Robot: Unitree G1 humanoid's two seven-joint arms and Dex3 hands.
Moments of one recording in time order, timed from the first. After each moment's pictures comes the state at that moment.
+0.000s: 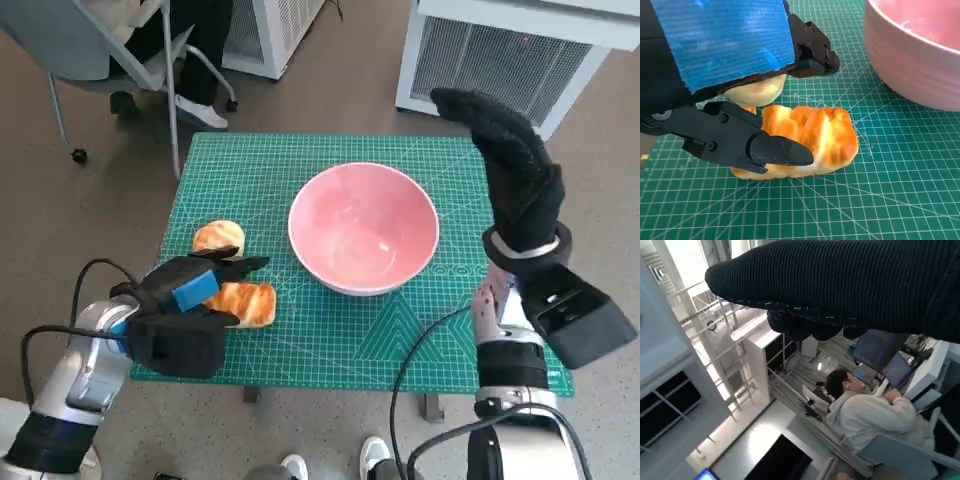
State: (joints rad) left arm -0.31 0.67 -0.22 0.10 0.47 -0.05 -0.55; right arm -0.80 -0.14 -0.19 0.71 0.27 -0.99 0.55
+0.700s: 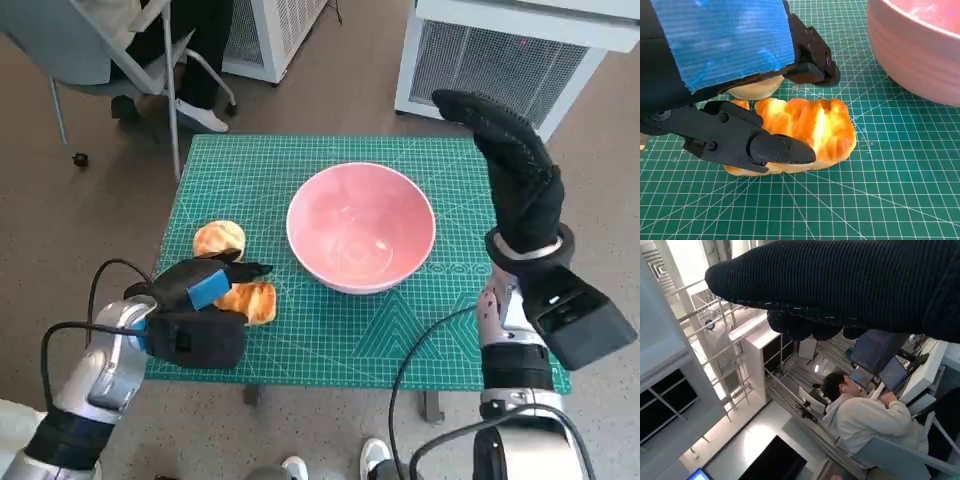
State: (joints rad) left arm -0.33 0.65 -0.26 0.09 0.50 0.03 -0.53; right arm -0.80 -0.15 -0.17 0.72 0.27 -1.00 0.53
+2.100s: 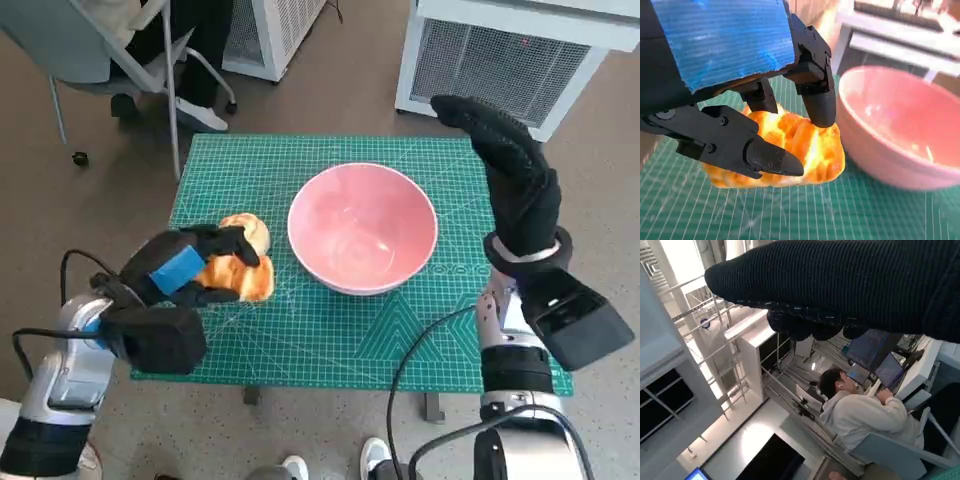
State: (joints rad) left arm -0.32 0.66 -0.07 -0.01 0.35 -0.12 -0.45; right arm -0.78 -0.15 -0.17 0.72 0.28 -1.00 0.53
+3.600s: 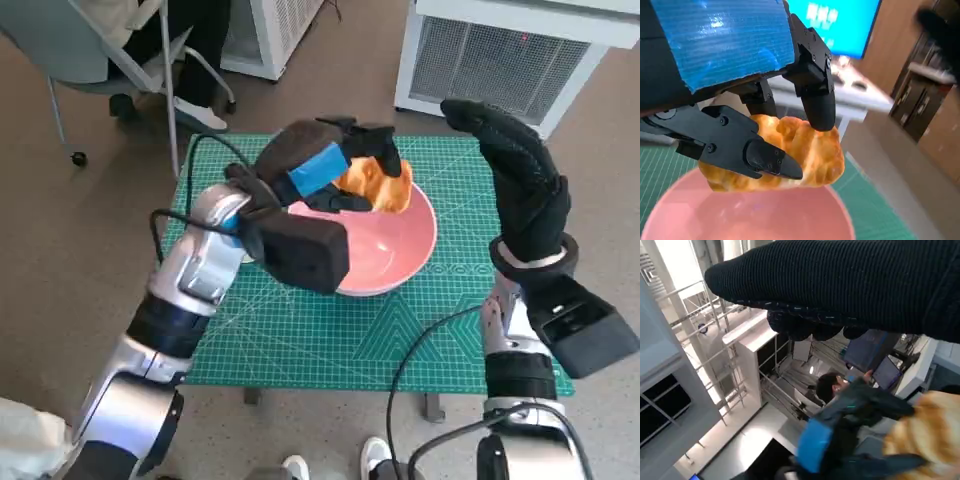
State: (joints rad) left arm -0.97 0.29 -0.34 0.53 0.48 -0.19 -0.32; right arm -0.75 -0.16 -0.17 0.66 0.28 -0.99 0.50
